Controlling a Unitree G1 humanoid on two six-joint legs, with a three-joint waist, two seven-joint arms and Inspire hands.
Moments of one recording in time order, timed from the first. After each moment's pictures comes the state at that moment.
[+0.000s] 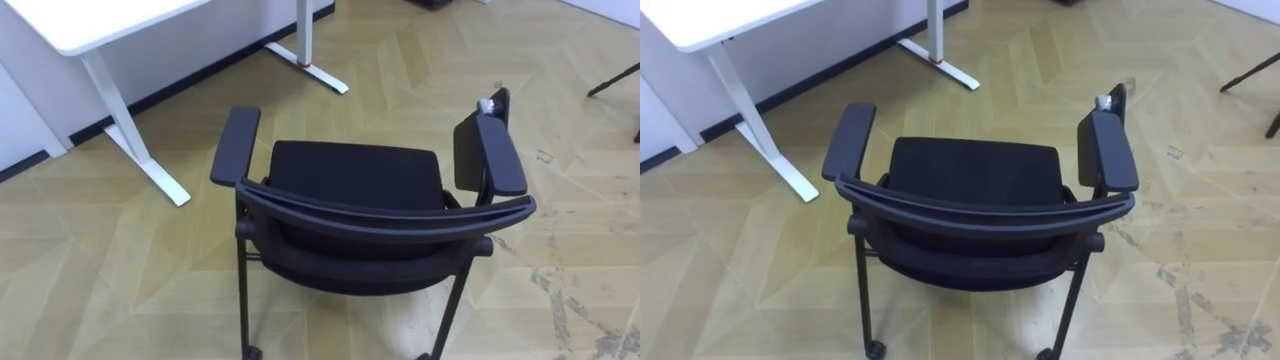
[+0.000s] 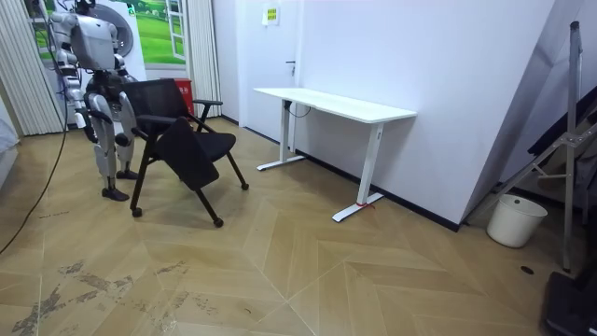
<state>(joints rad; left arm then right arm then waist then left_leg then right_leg) 0.15 0.16 0.02 1.16 -0.23 0.01 0.10 0.12 -0.19 0.01 1.24 0.52 0.04 0.03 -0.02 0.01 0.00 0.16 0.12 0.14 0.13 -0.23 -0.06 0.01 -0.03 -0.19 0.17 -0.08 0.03</state>
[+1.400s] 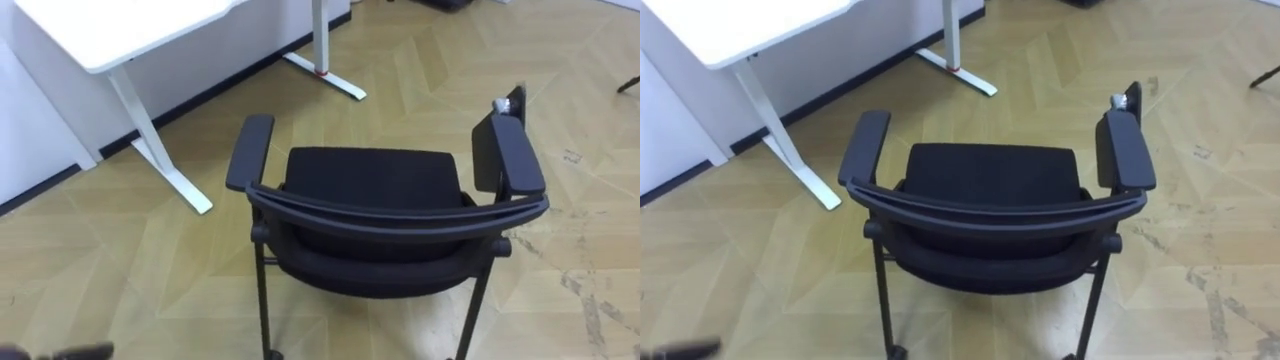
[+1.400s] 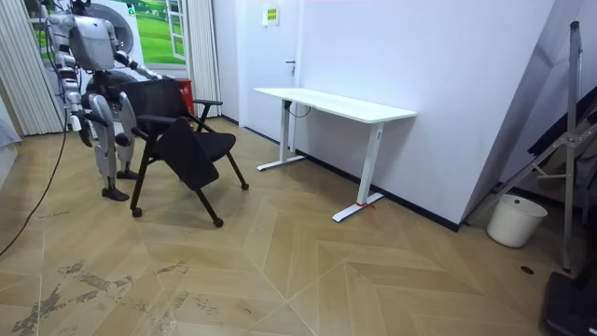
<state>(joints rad) 0.02 0.33 0.32 0.65 0.14 0.04 0.47 0.09 -0.25 -0.18 1.29 0.34 0.07 0.01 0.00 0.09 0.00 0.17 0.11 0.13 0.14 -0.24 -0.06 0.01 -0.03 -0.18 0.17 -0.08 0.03</state>
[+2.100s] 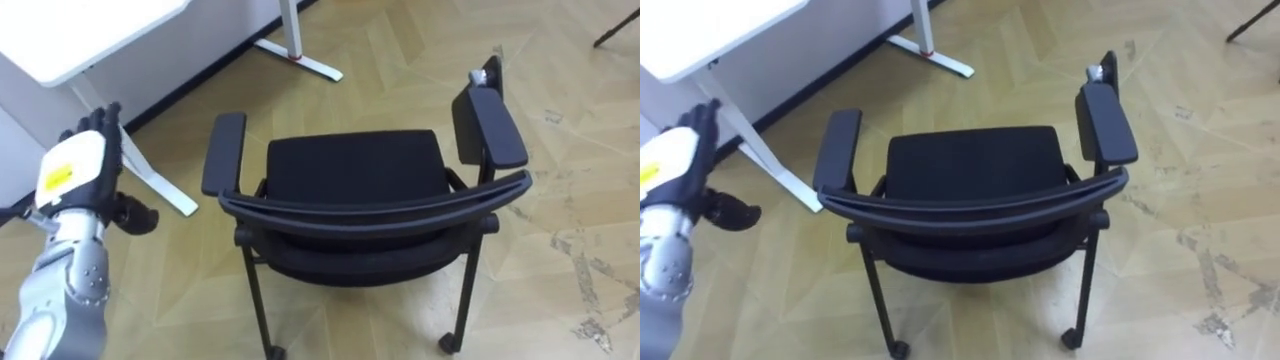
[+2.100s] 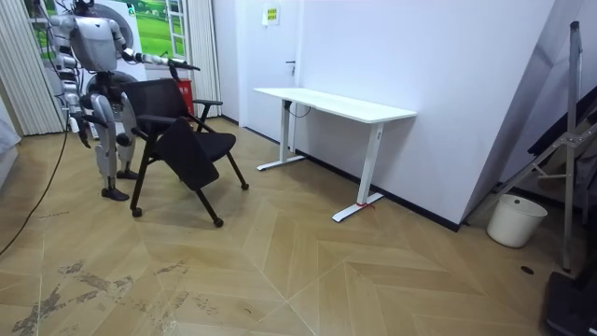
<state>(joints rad) -0.03 0.42 0.00 0.02 0.85 0.25 -0.06 0.05 -0.28 -0.16 1.33 0.36 0.07 0.06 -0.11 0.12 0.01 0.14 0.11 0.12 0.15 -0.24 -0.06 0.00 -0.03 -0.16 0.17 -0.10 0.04</state>
